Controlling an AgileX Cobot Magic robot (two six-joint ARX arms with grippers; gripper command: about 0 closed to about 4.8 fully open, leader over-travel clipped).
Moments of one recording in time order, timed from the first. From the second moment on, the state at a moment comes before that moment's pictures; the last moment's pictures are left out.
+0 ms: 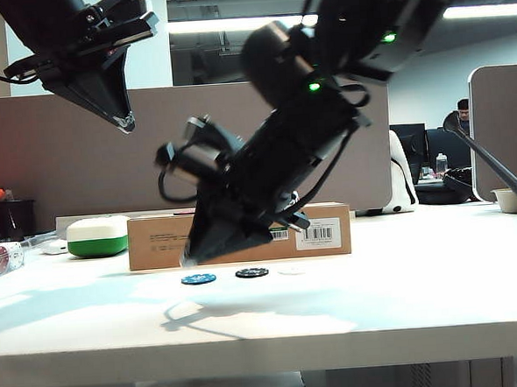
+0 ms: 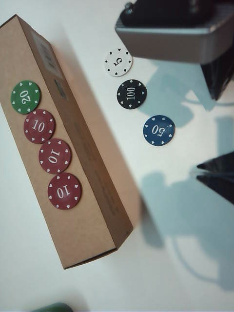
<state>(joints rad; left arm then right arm) -0.41 1.41 1.22 -0.59 0.02 -0.01 0.73 1.89 1.11 0.04 -0.31 0.24</state>
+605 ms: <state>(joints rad) -0.41 1.41 1.22 -0.59 0.02 -0.01 0.76 2.00 1.22 -0.01 -0.12 0.23</state>
